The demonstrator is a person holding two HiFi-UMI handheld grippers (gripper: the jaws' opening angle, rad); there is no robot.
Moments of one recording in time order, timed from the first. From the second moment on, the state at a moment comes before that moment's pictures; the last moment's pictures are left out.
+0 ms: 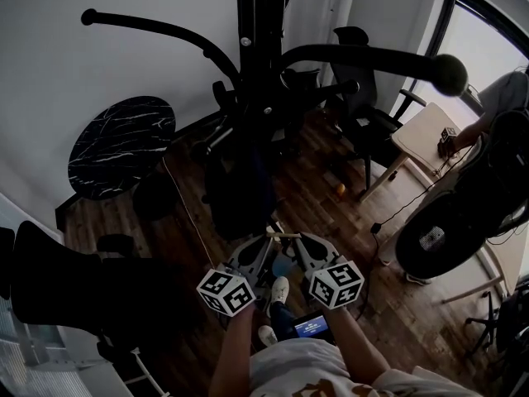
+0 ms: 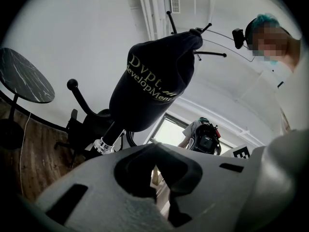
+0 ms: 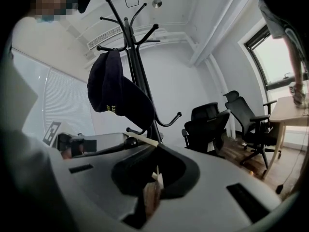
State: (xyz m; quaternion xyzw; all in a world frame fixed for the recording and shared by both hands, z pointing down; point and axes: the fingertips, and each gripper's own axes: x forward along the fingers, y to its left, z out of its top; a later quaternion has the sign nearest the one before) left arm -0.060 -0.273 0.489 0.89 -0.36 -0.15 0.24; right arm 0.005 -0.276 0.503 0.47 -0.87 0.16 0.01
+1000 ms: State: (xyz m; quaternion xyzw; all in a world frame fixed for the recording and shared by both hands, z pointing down) left arm -0.068 -0.289 0.516 0.89 -0.37 -0.10 0.24; right arm -0.005 -0.296 0.528 0.46 -0.87 0.18 0.03
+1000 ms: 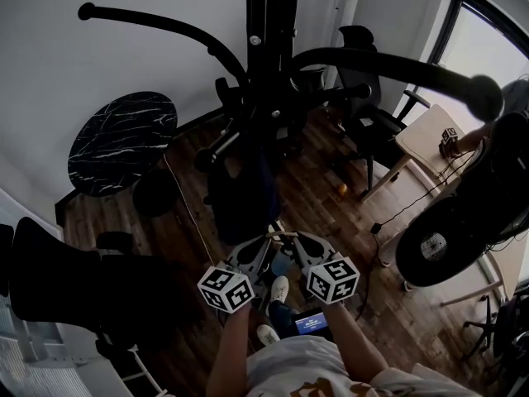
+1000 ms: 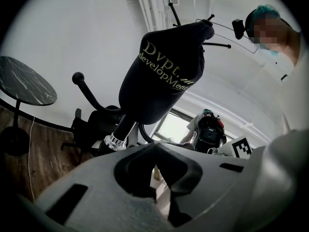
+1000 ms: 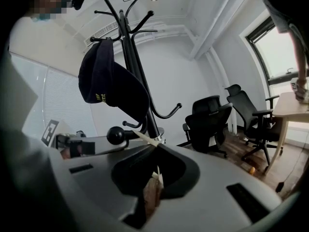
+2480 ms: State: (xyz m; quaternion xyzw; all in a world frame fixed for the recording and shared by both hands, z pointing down) left arm -0.068 -0.312 0.533 0.90 -0.40 -0.01 0.20; right arm -0.047 -0.321 0.573 0.41 -0.89 0.15 0.14
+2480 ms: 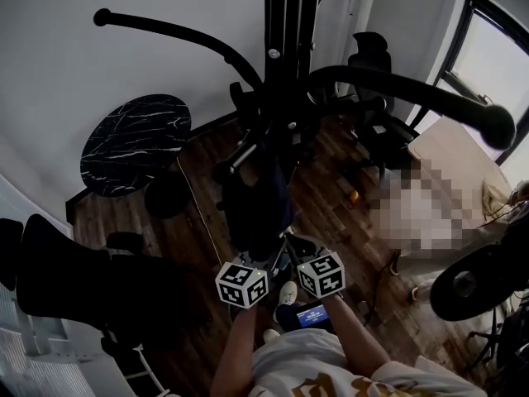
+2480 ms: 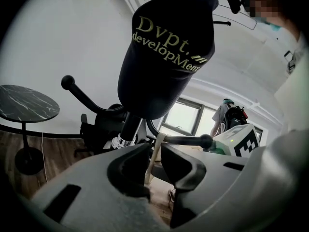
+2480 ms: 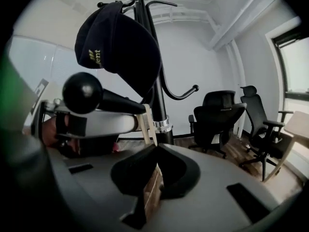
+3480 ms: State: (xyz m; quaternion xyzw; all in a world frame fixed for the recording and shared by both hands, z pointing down) left arm -0.079 -0.240 0.544 0.88 -0.44 0.01 0.18; right arm 0.040 -0.220 0.551 0.50 -0.84 0.18 0.06
